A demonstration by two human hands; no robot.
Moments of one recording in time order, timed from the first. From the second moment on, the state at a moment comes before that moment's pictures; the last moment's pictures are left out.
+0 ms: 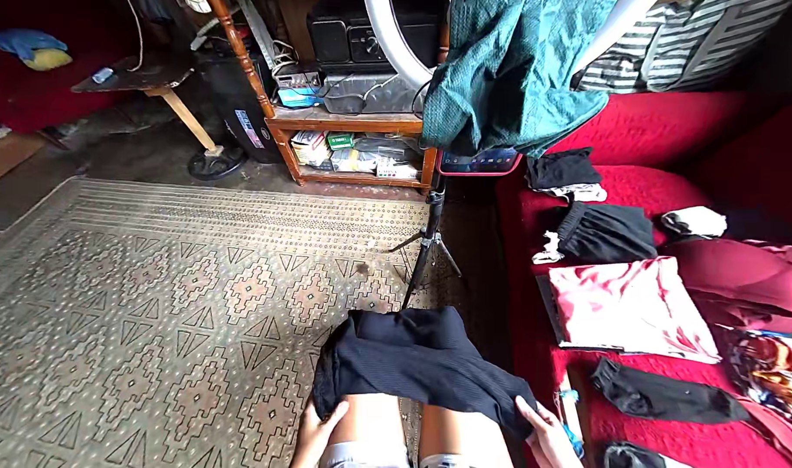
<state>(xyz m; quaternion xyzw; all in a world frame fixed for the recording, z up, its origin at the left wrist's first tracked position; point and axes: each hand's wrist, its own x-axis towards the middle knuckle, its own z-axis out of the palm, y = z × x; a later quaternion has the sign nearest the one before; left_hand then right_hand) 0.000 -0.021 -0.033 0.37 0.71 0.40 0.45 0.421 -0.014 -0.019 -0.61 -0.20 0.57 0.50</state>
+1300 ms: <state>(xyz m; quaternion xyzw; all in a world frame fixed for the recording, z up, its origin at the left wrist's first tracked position) -0.086 0.224 0.232 0.66 0.56 0.48 0.16 0.464 0.220 0.196 -0.73 -0.57 0.01 0.39</state>
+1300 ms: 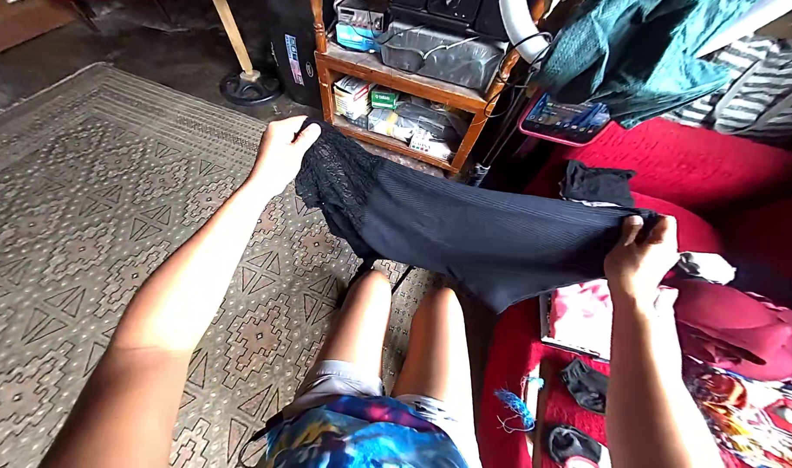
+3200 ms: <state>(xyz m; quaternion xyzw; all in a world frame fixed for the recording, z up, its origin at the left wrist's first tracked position) -0.093 -0.104 0.026 0.54 0.67 0.14 0.49 0.458 -0.076 -0.009 -0.80 -0.48 0.28 0.23</state>
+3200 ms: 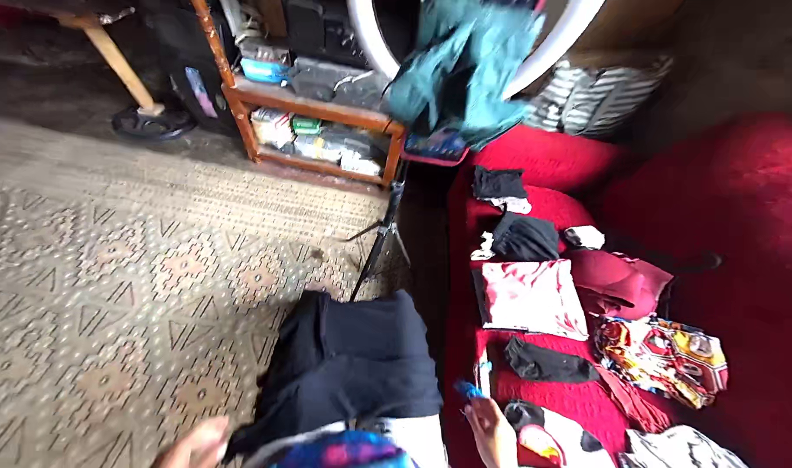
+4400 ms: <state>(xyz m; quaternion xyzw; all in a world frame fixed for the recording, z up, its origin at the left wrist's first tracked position) 0.000 0.232 -0.025 0.28 0.72 0.21 0.60 0.334 0.021 -0.009 -0.58 -0.74 0.06 0.33</state>
